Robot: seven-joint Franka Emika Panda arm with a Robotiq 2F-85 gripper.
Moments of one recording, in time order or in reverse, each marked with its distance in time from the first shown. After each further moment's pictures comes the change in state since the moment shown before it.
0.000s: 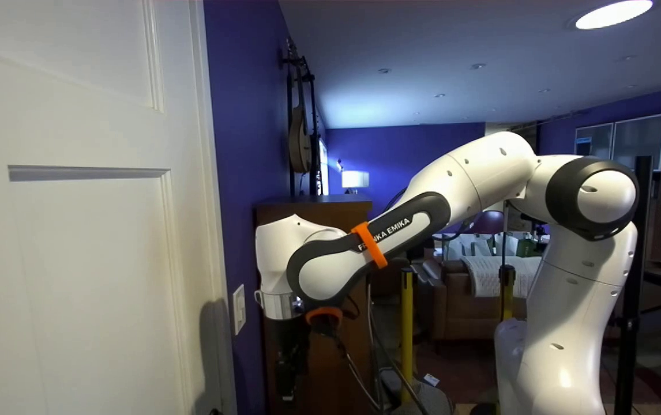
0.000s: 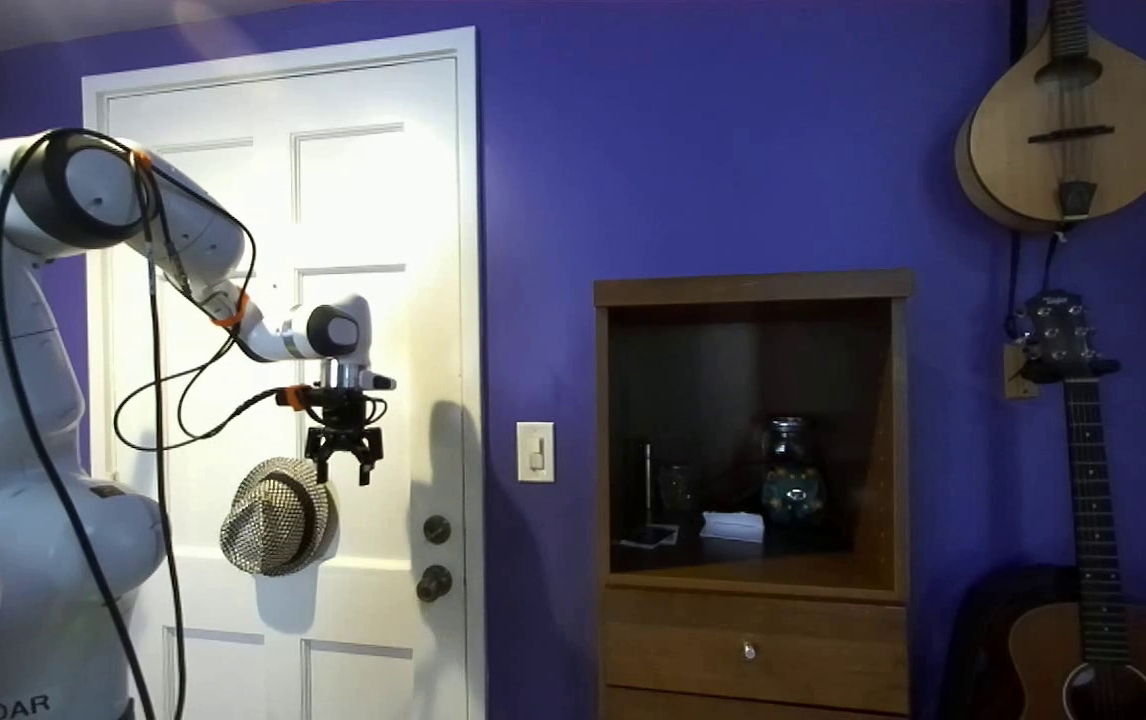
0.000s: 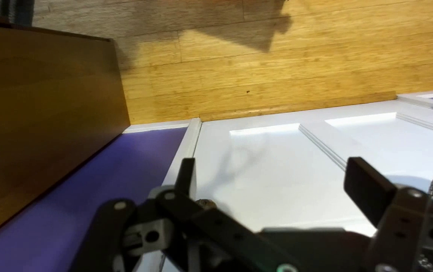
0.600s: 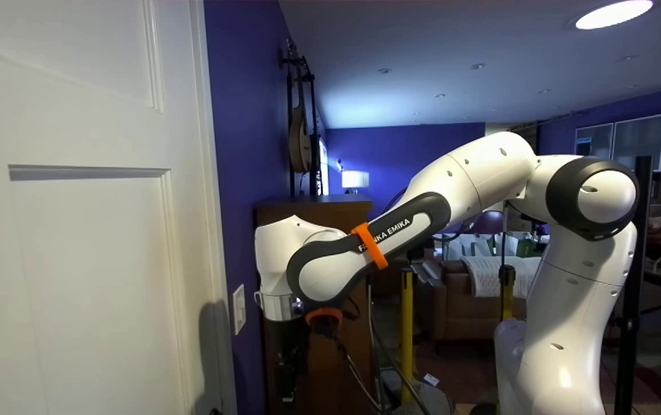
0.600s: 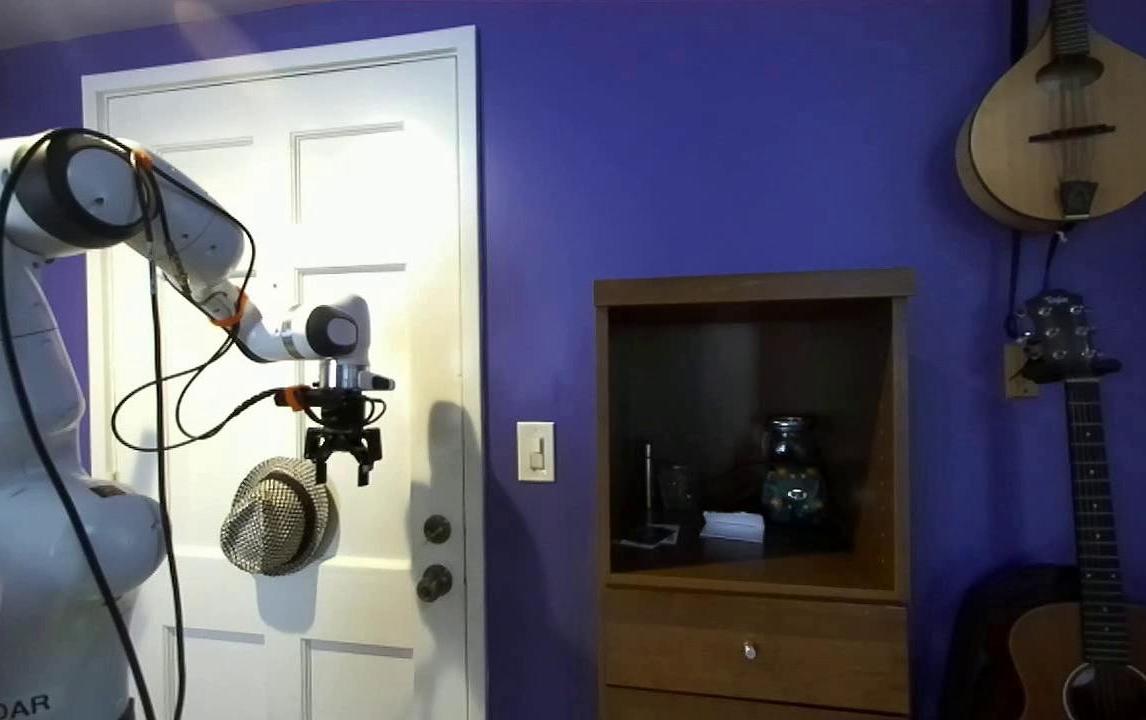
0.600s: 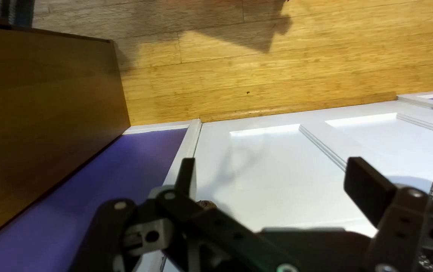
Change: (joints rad) arm -0.001 0.001 0.001 -0.001 0.000 0.000 0.003
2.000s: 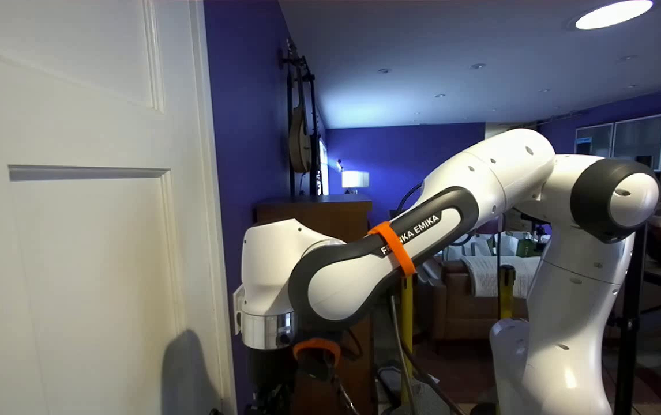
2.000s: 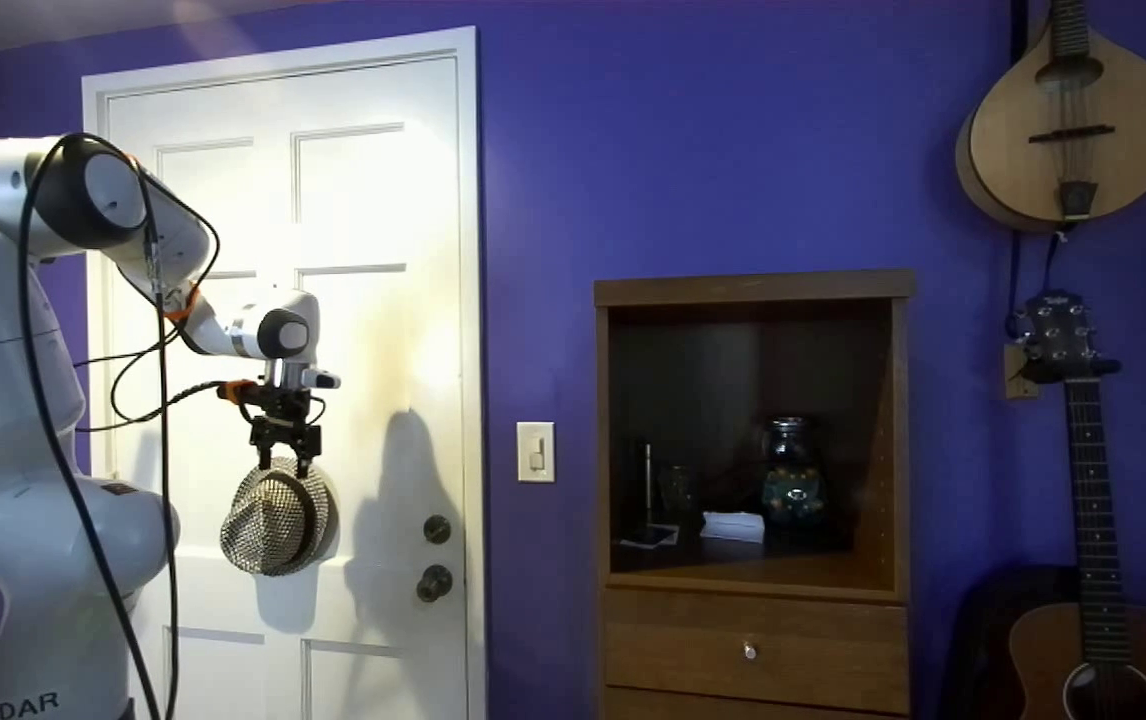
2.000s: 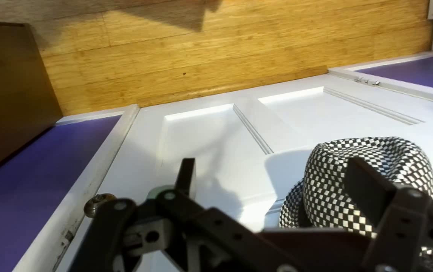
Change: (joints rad) arm 0.099 -0.006 0.126 0.006 0.188 0.098 0.165
